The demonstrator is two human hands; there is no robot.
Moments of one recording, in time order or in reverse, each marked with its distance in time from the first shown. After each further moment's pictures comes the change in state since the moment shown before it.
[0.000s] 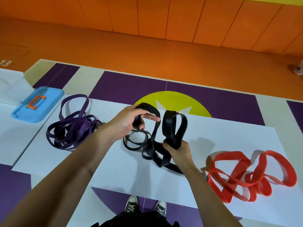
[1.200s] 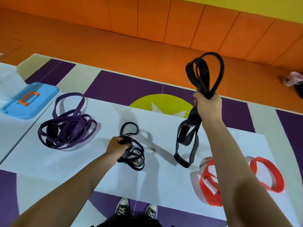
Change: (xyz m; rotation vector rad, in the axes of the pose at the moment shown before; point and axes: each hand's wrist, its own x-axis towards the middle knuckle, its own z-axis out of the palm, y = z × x) left_hand 0.010 -0.138 -0.030 0.304 0.539 -0.287; right_hand 0.045 -0.165 -0.050 -0.015 0.356 -0.265
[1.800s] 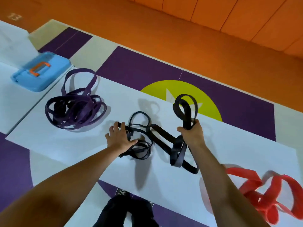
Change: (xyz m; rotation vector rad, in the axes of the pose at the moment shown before) left_hand 0.073 -0.051 0.003 0.776 0.108 0.049; right_hand -0.005 0.123 0.076 -0.364 -0.326 0.209
